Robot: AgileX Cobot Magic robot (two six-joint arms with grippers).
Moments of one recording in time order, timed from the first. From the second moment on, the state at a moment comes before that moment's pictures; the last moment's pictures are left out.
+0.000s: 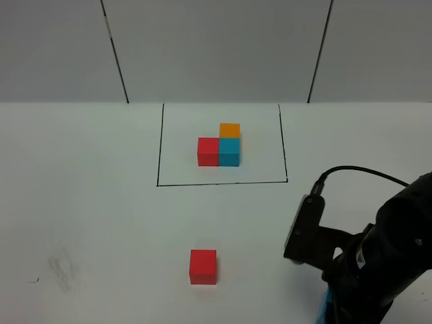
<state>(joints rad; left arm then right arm) 0.05 -0.01 -0.51 0.06 1.07 -0.08 0.68 1.44 -0.83 0.03 0.87 -0.51</state>
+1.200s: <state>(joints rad) 0.05 -0.01 -0.51 0.06 1.07 -0.08 0.72 1.84 -1.36 -0.02 1.00 -0.94</state>
